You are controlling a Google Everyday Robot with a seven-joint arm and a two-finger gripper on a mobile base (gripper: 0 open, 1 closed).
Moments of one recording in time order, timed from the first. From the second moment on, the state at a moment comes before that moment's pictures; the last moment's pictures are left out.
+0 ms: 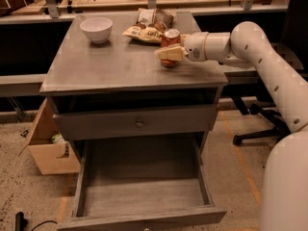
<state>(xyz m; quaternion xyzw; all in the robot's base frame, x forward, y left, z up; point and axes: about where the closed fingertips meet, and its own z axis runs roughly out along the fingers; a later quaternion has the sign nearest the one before) 0.787 -0.053 0.883 -0.41 0.67 0.31 0.54</state>
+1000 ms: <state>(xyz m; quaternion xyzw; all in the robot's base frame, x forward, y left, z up) 0.725 -0.022 0.944 -0.47 0.56 0.42 0.54</state>
